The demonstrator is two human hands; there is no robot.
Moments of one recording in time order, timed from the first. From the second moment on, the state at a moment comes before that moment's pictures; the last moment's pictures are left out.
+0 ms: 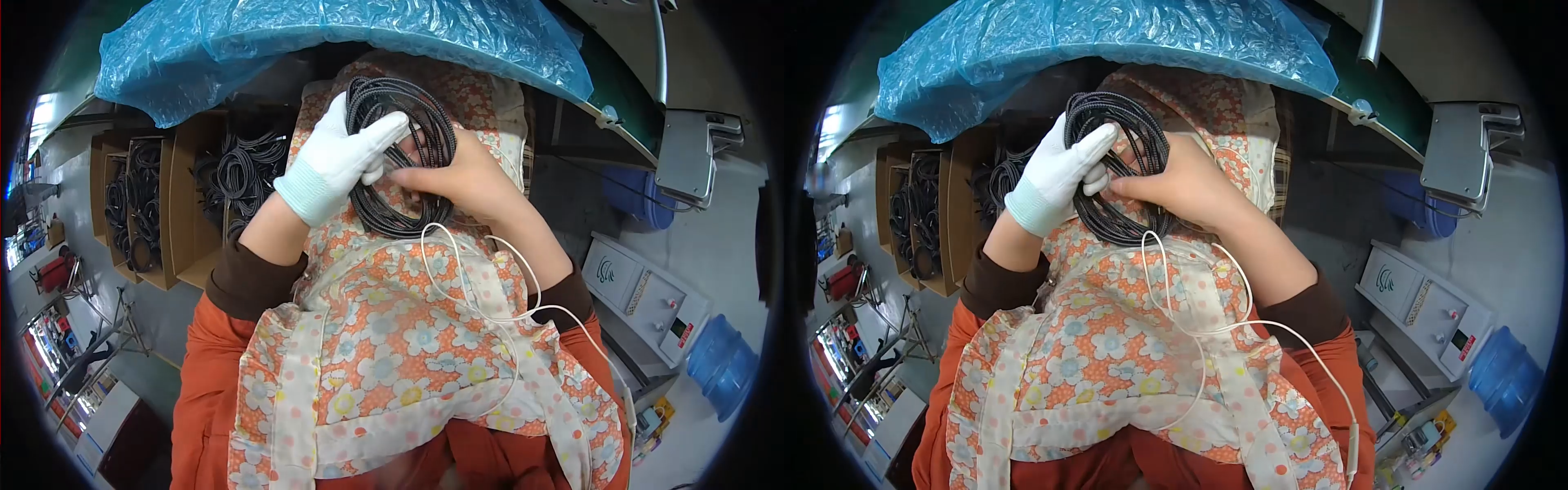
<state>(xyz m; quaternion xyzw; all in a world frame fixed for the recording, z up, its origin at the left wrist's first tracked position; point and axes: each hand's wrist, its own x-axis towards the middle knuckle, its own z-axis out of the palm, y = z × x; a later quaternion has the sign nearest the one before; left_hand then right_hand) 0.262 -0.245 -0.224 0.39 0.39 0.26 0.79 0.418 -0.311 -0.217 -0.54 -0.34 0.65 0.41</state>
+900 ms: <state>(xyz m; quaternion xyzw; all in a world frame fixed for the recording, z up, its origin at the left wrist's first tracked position) 0.259 -0.256 -0.259 0.26 0.24 0.29 0.89 0.420 -0.320 -0.246 -0.52 -0.18 0.67 0.50</state>
